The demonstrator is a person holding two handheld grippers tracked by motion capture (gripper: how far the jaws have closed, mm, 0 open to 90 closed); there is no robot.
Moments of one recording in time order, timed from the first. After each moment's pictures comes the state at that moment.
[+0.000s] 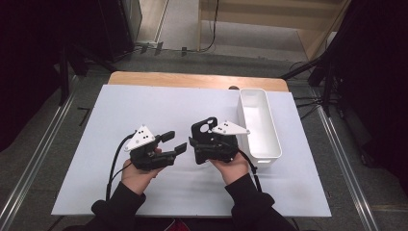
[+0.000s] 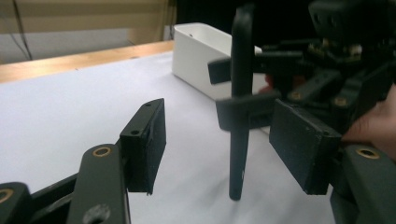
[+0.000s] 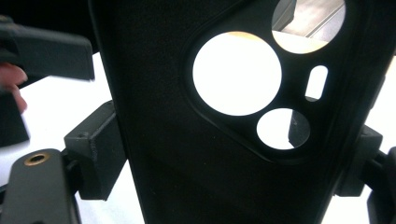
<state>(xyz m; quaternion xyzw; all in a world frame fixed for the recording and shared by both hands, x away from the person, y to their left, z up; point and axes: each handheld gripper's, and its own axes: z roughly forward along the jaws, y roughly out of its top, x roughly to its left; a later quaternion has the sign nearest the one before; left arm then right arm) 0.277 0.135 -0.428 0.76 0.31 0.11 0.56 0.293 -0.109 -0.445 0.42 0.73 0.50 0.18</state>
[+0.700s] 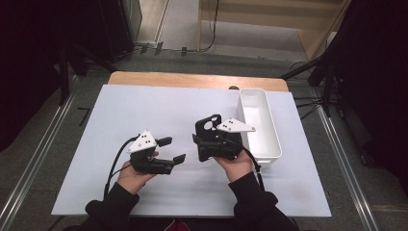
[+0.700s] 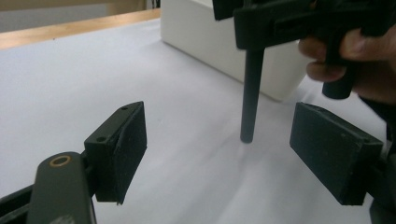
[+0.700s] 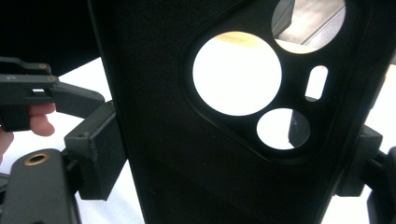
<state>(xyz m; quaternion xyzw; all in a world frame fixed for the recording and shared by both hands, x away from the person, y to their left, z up) 0.285 0.145 -0.452 0.80 0.28 0.08 0.53 0.295 -0.120 -0.437 0.41 0.73 0.51 0.19</state>
